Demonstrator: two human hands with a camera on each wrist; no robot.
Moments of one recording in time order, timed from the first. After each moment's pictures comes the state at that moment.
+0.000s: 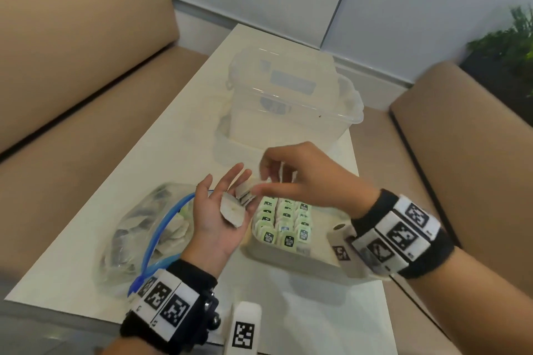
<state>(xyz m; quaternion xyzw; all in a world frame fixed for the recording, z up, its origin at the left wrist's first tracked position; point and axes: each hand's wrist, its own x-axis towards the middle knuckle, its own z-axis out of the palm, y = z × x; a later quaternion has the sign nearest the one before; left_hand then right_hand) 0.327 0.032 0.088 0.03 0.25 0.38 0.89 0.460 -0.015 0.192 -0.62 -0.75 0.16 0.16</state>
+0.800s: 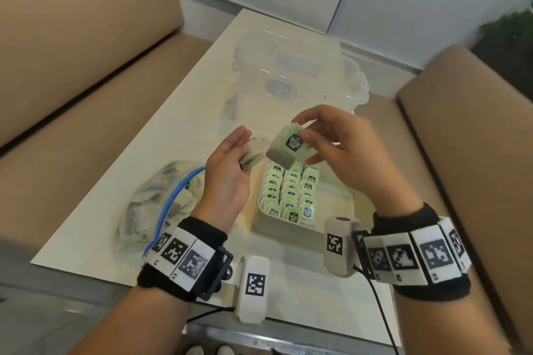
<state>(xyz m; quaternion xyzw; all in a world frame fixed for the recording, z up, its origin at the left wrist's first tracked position) 0.338 0.038 0.103 0.18 0.29 0.47 0.81 0.456 -0.056 0.199 -0.69 -0.60 0.17 0.38</state>
